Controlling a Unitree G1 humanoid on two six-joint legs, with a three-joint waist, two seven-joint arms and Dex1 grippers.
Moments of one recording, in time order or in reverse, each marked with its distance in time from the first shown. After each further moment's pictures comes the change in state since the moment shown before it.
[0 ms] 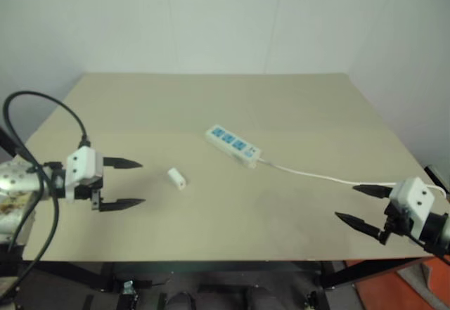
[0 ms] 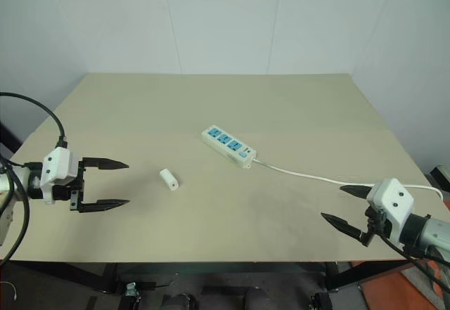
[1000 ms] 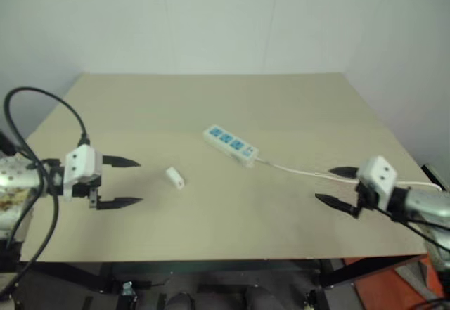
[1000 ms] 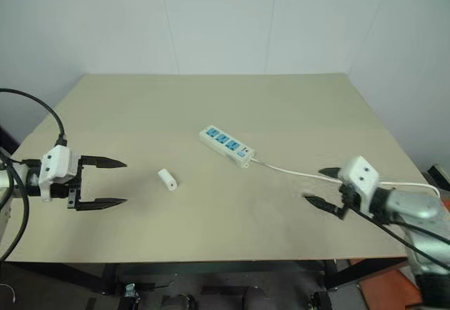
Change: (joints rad) left arm -0.059 0.018 -0.020 0.035 0.062 -0.004 -0.011; right arm -0.454 0.082 0.301 0.323 -0.138 -0.023 -0.024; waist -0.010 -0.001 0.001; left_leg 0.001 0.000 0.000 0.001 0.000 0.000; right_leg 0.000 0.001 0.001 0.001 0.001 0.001
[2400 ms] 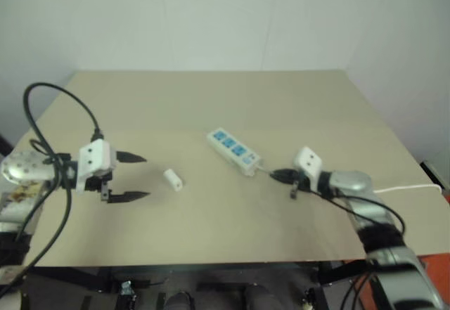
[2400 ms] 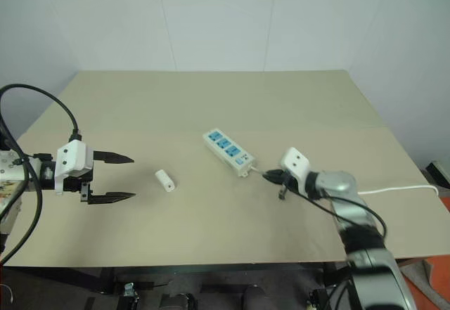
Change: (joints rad) left arm -0.030 -0.017 -0.053 -0.033 0.029 0.061 0.064; right arm -0.145 0.192 0.196 0.139 -0.172 -0.087 -0.025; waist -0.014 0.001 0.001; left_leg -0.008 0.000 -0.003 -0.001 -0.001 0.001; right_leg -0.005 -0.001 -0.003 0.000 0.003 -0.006
